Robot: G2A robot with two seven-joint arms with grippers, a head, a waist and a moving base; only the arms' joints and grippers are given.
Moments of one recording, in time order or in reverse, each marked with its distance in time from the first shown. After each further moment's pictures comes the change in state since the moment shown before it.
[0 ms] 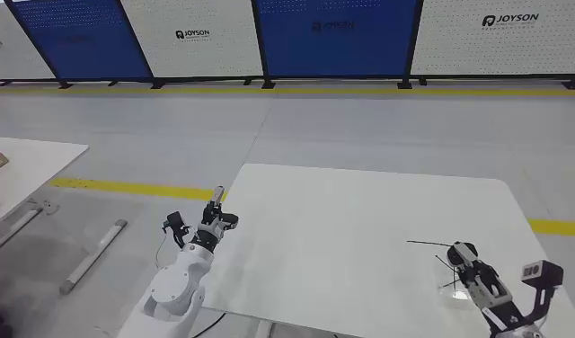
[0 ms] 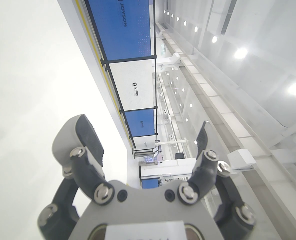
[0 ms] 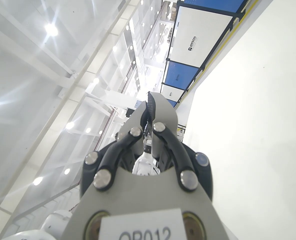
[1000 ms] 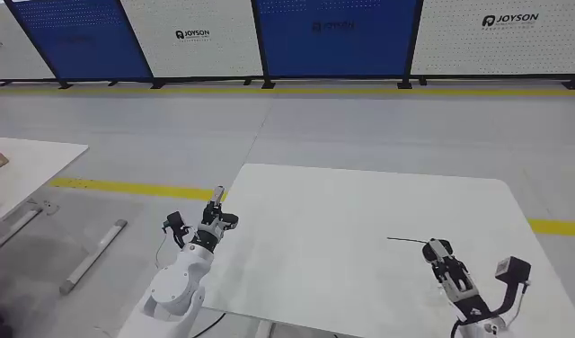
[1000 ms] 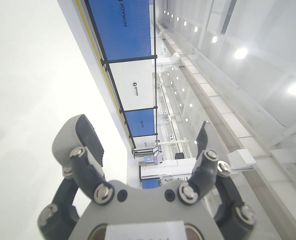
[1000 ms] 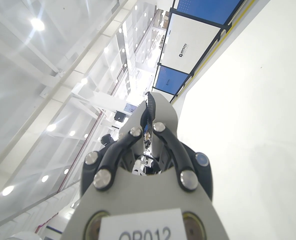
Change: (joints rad) left arm 0.000 0.000 0.000 0.000 0.000 0.000 0.000; right arm 0.043 -0.024 -0.159 -0.011 -0.200 0.039 -0.195
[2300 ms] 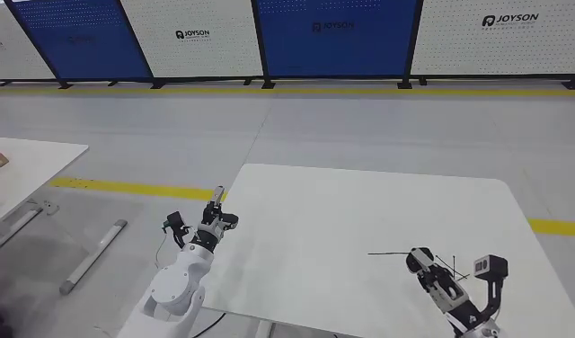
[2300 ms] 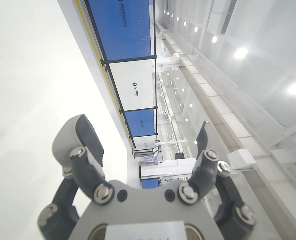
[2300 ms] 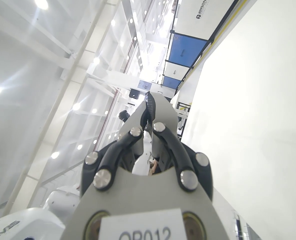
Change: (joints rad) left arm 0.000 0.000 0.000 0.000 0.000 0.000 0.000; right arm 0.009 0.005 0.015 0.046 0.170 -0.053 0.281
